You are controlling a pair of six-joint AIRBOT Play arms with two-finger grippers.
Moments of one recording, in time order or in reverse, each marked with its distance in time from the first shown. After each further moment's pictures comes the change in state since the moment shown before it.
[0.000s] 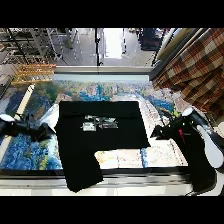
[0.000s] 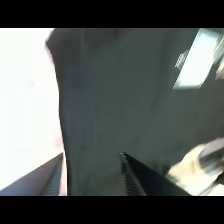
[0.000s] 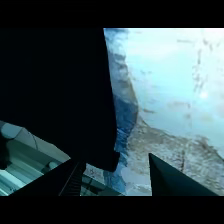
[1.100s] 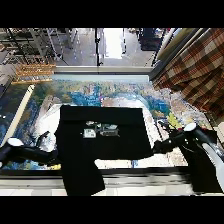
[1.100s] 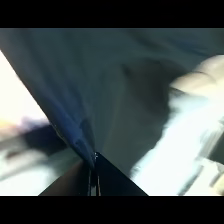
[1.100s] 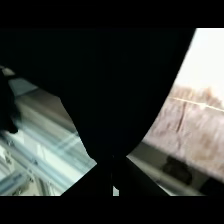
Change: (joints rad) left arm -0.061 0.415 -0.517 -0.026 -0.065 0.197; right arm 0.026 0.378 -0.429 0.039 -0.006 -0.165
